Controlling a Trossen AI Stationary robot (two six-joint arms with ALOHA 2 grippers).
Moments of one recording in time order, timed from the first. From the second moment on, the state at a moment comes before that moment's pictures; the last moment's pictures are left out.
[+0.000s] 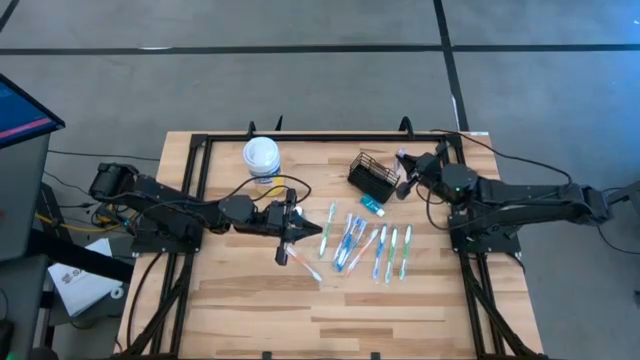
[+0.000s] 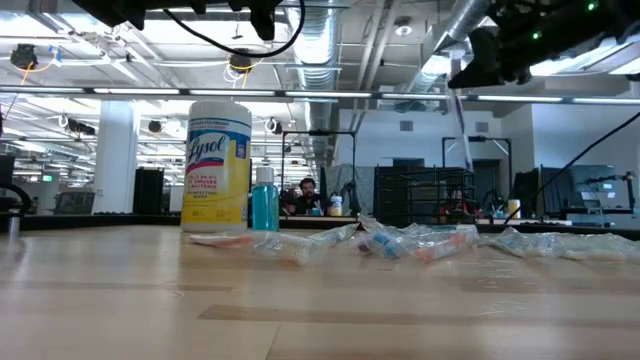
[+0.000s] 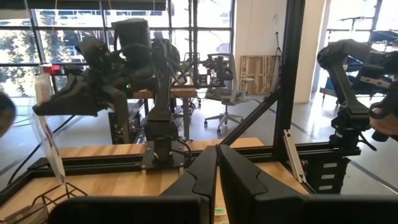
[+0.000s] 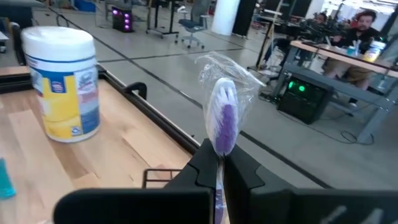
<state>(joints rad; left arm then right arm) -0.18 1.38 0.69 0.78 -0.08 0.01 -0.12 0.74 0.49 0.04 0.70 -0.03</state>
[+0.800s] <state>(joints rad) -0.18 1.39 0.63 0.78 -0.08 0.01 -0.26 0.74 0.31 0.27 0.52 0.02</state>
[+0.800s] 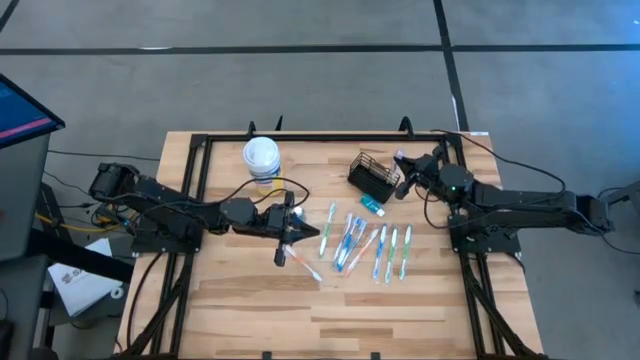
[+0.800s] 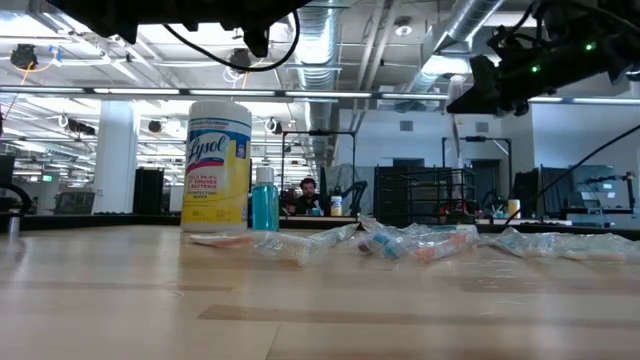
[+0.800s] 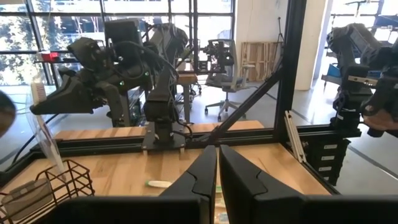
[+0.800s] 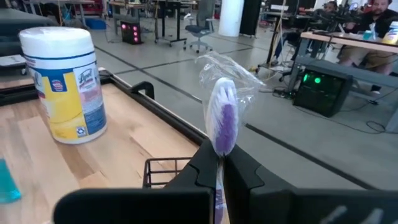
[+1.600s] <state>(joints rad) -0.18 1.39 0.63 0.78 -0.08 0.01 -0.26 0.75 0.13 0.47 0.52 0.09</state>
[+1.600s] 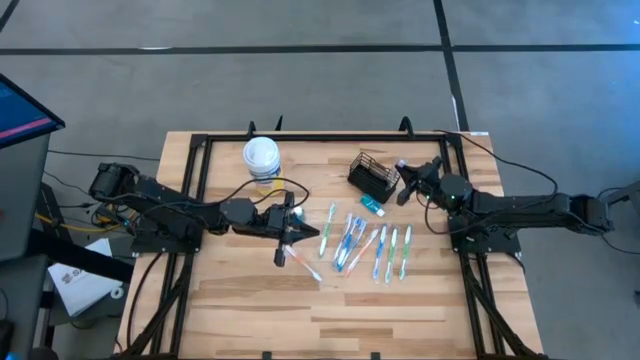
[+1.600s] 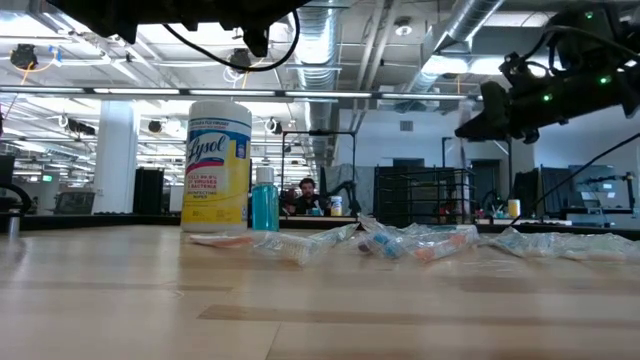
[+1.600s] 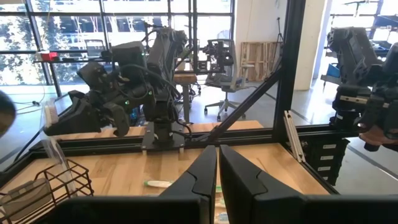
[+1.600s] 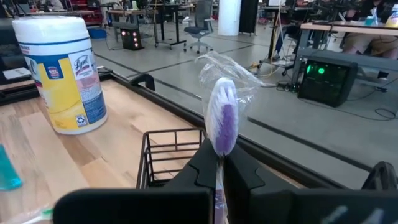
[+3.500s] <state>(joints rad) -0.18 1.39 0.63 0.78 -0.08 0.01 -0.26 0.84 0.07 0.64 0.54 0.02</state>
